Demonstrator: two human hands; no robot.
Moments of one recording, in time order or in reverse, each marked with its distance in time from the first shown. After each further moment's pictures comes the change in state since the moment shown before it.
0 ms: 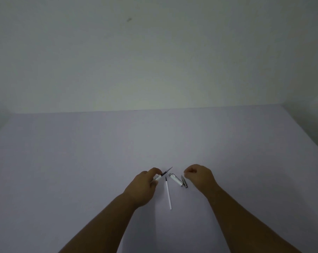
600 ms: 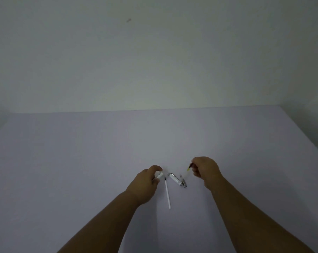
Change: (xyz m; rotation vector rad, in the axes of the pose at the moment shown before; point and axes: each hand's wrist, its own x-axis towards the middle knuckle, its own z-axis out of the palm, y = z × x) left_hand 0.004 0.006 0.001 -0.020 0.022 -0.007; right_hand 0.020 -0.011 -0.017 0.581 0.056 0.269
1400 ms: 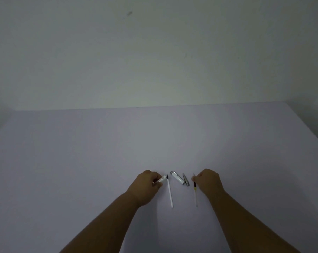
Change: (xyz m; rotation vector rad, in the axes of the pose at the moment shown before) left_hand 0.002 -0.011 0.006 0.022 -0.012 -0.048; right_hand 0.001 0.041 0.000 -0.897 0.084 -0.106
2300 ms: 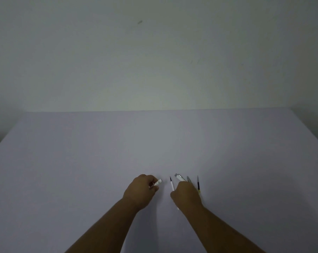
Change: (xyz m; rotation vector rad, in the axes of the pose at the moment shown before) left_hand -0.016 -0.014 -0.007 0.006 0.081 -0.120; right_hand -0.063 -0.052 0.044 -0.068 -0.094 -0.136
